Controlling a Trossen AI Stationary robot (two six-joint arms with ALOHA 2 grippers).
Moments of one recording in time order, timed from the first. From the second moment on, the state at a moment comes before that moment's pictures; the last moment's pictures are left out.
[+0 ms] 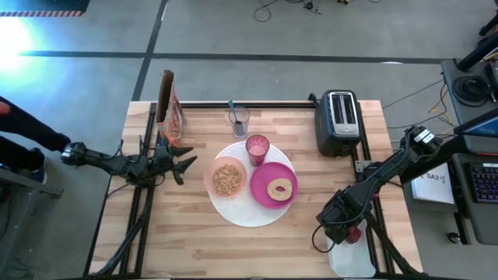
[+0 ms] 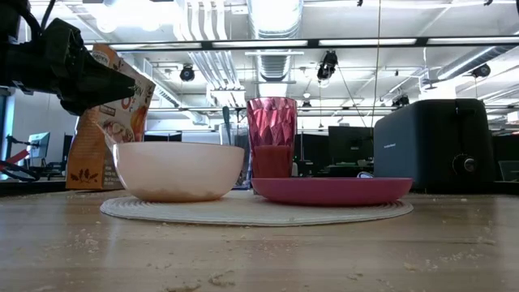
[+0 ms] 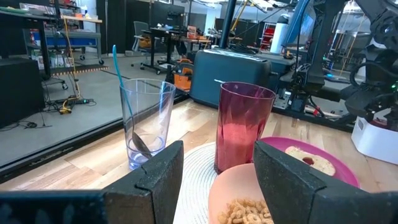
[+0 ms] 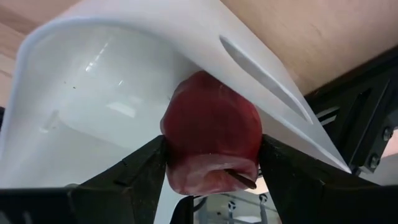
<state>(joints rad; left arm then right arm) -0.26 0.11 0.02 0.07 -0.71 -0.17 0.65 1.44 0.83 -0.93 -0.58 1.50</state>
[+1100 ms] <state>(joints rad) -0.26 0.11 0.02 0.07 -0.71 -0.17 0.65 1.21 0.98 -0.82 -0.48 1.56</state>
